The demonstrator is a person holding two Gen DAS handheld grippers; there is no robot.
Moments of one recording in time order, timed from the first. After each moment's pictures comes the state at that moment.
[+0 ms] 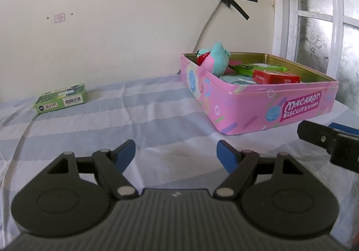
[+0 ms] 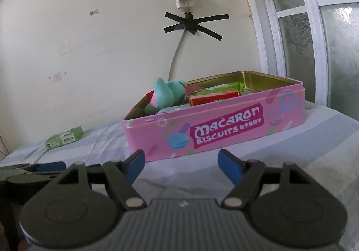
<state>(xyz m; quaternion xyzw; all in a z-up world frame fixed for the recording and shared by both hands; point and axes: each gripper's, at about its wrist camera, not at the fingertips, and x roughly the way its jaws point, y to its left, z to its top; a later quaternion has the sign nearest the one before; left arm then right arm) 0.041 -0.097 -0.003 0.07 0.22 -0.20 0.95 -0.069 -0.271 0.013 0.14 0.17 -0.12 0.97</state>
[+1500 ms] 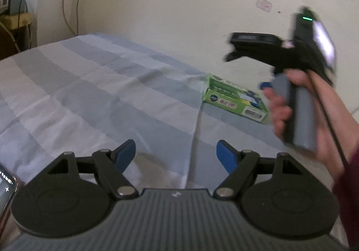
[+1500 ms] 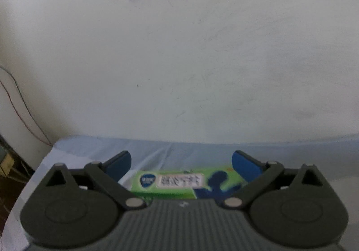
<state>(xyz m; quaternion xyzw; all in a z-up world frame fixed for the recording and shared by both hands) 0.131 0.102 0.003 -0.15 0.28 0.07 0.95 0.390 -0.041 0.031 0.11 0.37 0.14 0.91</state>
